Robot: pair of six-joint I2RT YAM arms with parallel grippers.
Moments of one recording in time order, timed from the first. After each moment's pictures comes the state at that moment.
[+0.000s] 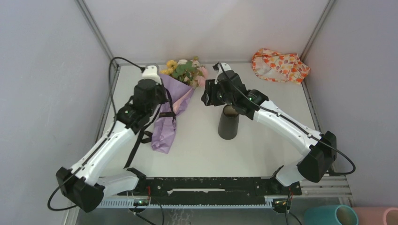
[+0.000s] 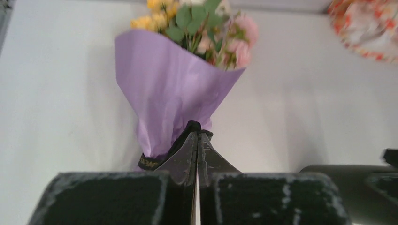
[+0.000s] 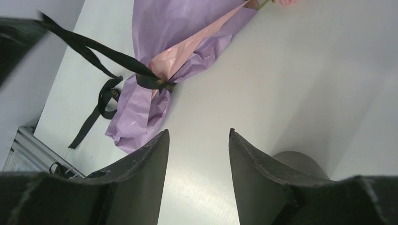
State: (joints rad) left arm -0.52 1.14 1.08 -0.35 -0.37 -0.30; right arm 0.75 1.47 1.40 -0.50 0.08 0.46
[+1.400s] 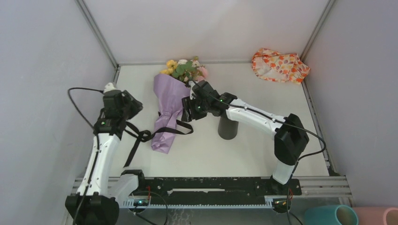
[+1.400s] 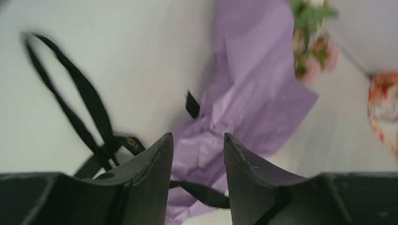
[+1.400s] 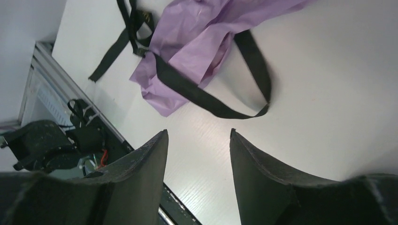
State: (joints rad) left arm 0.04 0.92 0.97 -0.58 -0.14 -0.60; right arm 0.84 1.74 1.47 -0.49 -0.20 0.48
